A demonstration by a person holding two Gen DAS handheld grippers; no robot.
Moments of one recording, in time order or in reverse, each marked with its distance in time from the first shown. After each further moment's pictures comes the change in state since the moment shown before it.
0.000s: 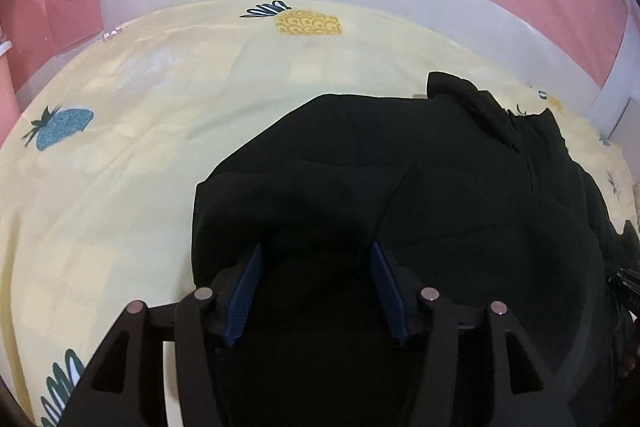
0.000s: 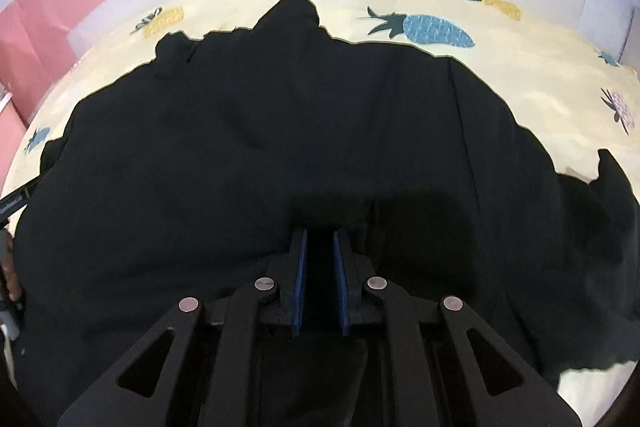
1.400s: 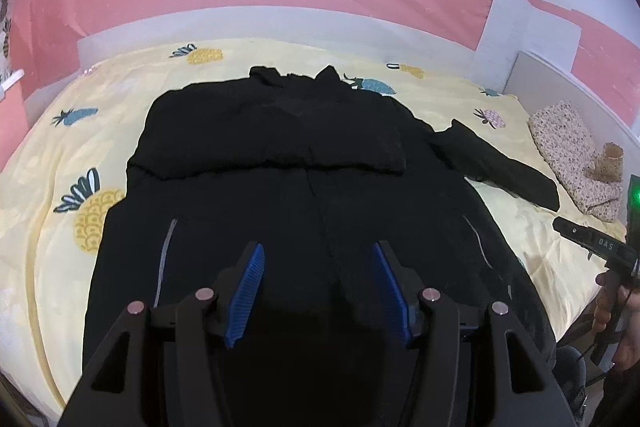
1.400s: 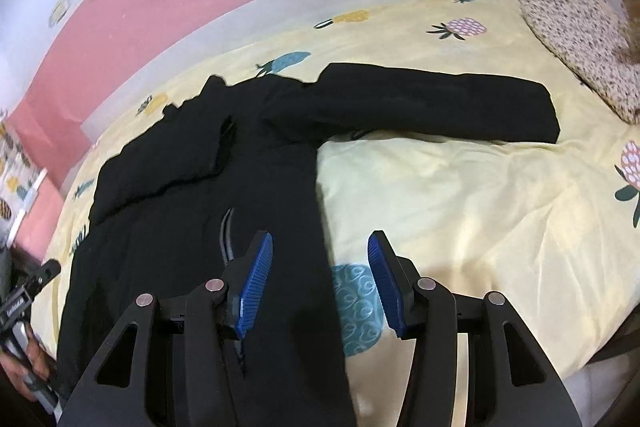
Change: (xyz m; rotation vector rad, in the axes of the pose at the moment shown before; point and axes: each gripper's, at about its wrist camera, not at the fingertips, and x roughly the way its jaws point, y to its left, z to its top) left arm -0.264 -0.143 -0.193 0.137 -0.102 -0.194; right arm -0.255 -0.145 -0.215 0.307 -0.187 0.016
